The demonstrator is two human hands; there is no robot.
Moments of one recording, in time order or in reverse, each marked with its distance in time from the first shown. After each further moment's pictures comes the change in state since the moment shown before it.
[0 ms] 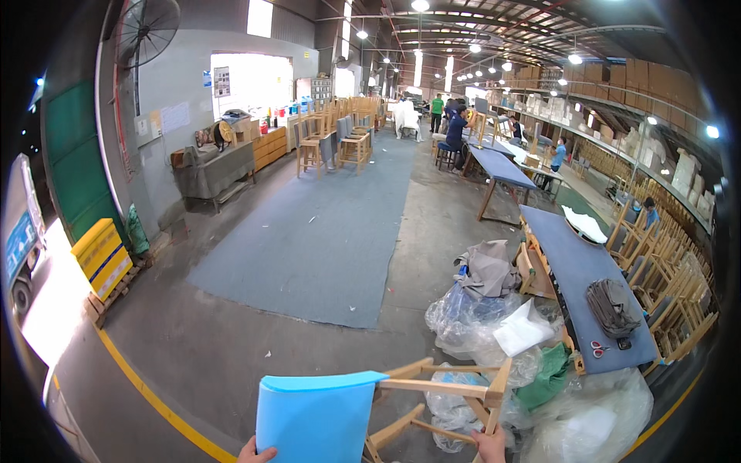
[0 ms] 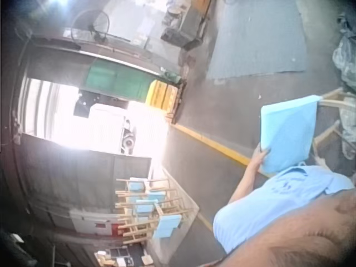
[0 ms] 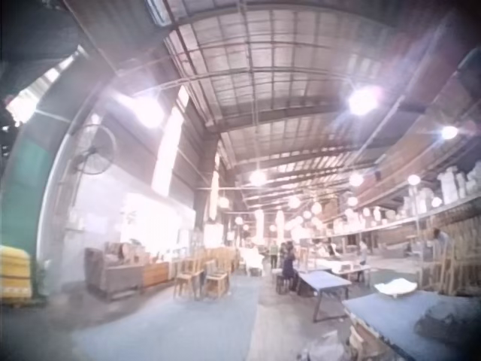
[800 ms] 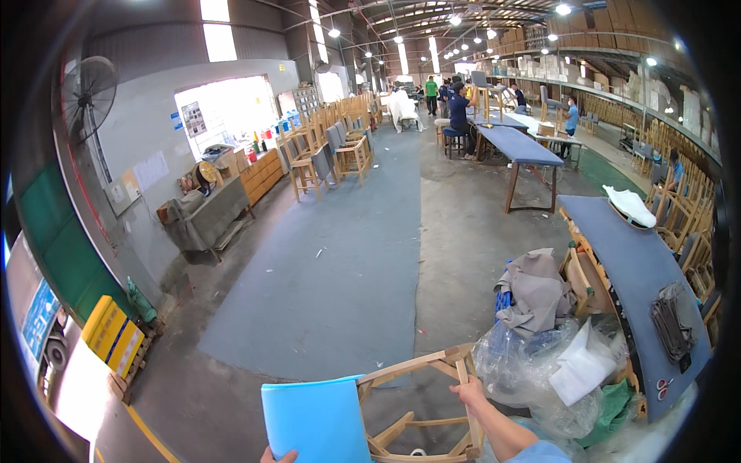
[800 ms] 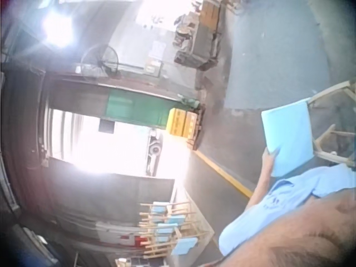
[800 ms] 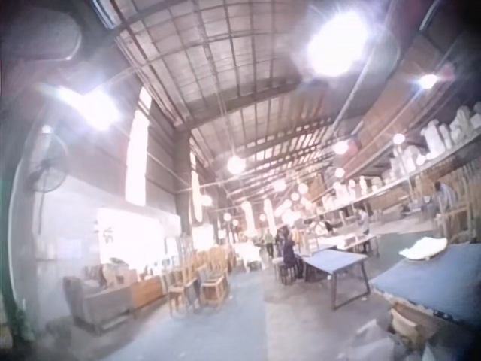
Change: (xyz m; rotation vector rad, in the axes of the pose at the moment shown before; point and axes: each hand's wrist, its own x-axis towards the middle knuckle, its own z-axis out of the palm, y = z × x) left_hand 0.361 0.328 0.088 0.028 0.424 0.261; right_hand 0.469 -0.208 0.398 -0.228 -0.216 0.068
